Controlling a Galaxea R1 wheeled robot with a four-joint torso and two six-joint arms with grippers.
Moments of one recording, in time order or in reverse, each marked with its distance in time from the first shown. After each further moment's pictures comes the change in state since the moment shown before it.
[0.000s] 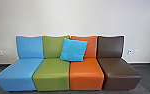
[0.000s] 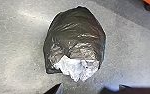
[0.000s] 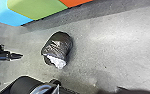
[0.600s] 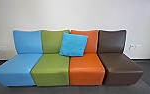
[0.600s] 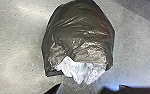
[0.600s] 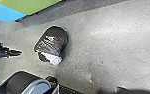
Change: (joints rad) left arm -0.055 0.003 0.002 -0.001 0.052 0.000; right arm 0.037 -0.007 0.001 0.009 -0.045 0.011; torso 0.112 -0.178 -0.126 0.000
